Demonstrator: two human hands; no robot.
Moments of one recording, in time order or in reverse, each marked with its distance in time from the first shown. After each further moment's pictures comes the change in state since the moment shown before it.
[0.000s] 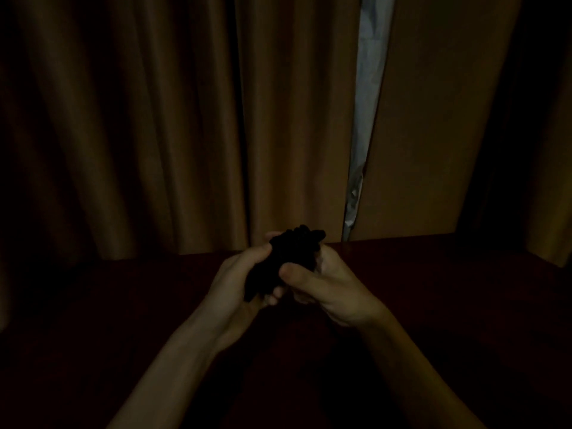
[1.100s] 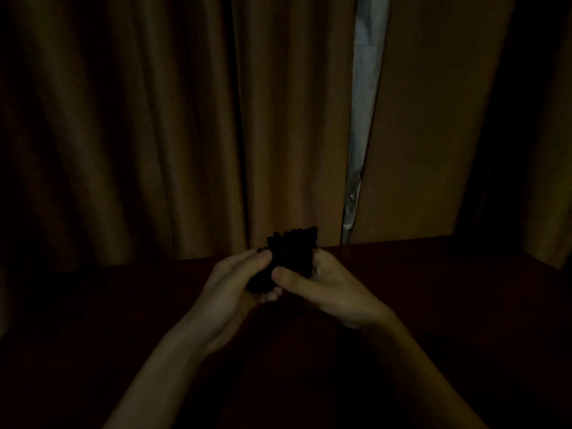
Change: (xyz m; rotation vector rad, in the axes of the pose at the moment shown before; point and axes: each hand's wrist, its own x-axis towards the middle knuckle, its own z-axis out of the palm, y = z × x) left_hand 0.002 0.001 -0.010 0.117 0.005 0.035; right_hand 0.001 -0.006 -0.003 -0.094 0.049 0.085
